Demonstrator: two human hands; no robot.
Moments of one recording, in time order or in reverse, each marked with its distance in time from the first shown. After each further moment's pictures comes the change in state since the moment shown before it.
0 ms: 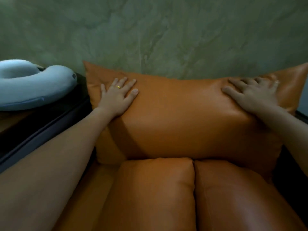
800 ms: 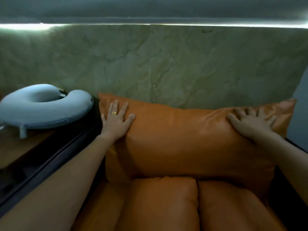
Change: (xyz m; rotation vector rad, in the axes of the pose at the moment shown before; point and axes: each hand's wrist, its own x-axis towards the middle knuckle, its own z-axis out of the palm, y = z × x) left_hand -0.028 -0.027 -0.027 -0.216 0.007 -0.206; right_hand -0.022 -0.012 -0.036 0.064 -0.157 0.201
